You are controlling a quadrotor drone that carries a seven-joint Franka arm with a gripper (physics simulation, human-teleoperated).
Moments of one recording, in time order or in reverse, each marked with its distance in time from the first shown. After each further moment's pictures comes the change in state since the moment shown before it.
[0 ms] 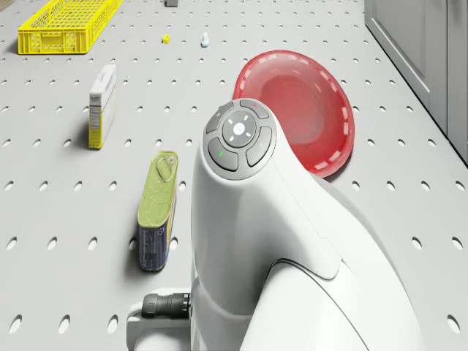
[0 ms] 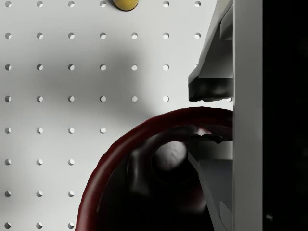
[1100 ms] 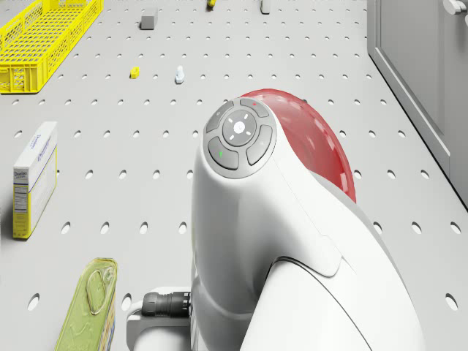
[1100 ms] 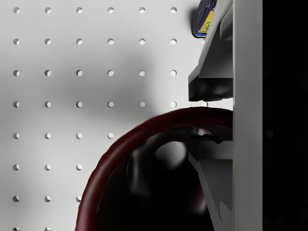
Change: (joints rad) arm -0.007 -0.074 0.014 0.002 0.033 0.069 0.007
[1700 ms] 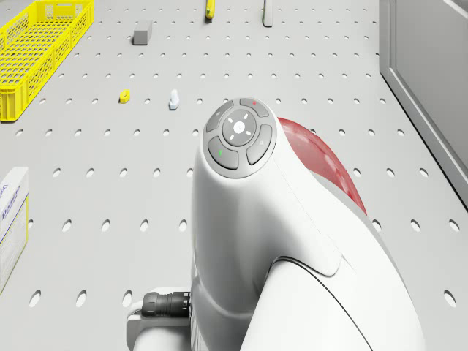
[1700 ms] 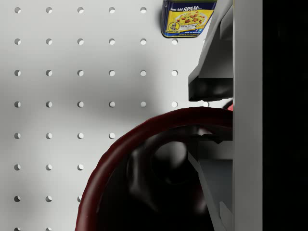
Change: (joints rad) arm -0.002 -0.031 0.004 0.001 0.012 0.029 0.002
